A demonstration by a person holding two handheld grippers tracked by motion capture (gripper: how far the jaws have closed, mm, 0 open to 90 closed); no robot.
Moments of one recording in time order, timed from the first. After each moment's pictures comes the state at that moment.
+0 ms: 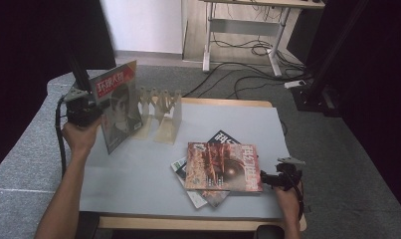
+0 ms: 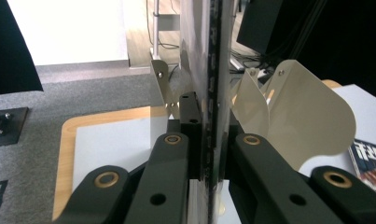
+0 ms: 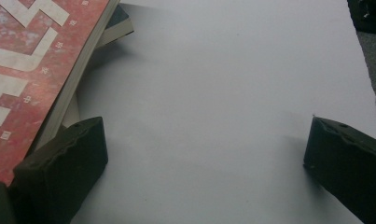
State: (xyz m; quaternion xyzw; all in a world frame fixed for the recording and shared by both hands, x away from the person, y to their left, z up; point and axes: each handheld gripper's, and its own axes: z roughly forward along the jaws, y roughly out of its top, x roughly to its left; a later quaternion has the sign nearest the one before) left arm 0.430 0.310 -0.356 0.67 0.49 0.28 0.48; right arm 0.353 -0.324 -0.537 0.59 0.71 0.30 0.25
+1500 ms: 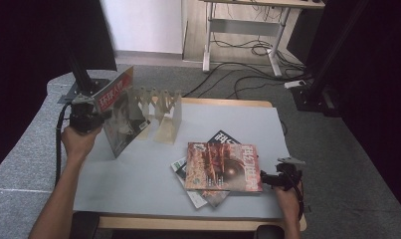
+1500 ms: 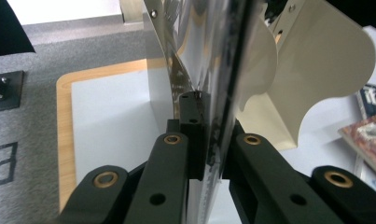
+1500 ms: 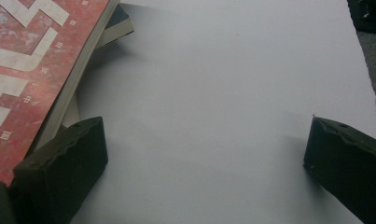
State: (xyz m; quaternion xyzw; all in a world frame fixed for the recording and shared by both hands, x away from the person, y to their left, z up) left arm 0.425 0.312 -0.369 0.72 0.50 0.24 0.41; right arm 0.353 -0.324 -0.537 0.59 0.71 0.30 0.25
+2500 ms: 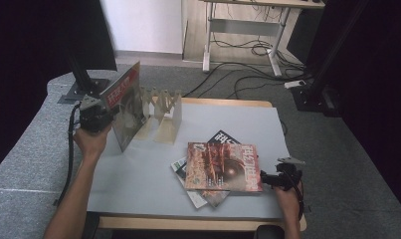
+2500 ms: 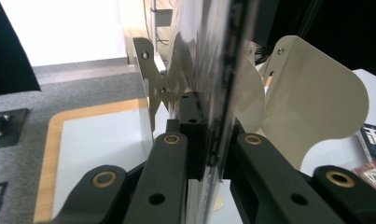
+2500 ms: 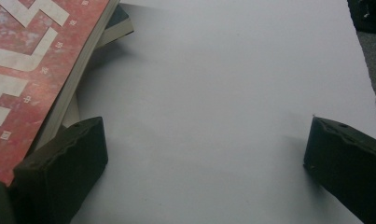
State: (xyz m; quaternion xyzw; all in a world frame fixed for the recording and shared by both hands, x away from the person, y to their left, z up) left arm 0.429 0.294 -0.385 0.68 0.48 0.28 0.47; right arm 0.353 -0.324 -0.537 0.59 0.71 0.30 0.25
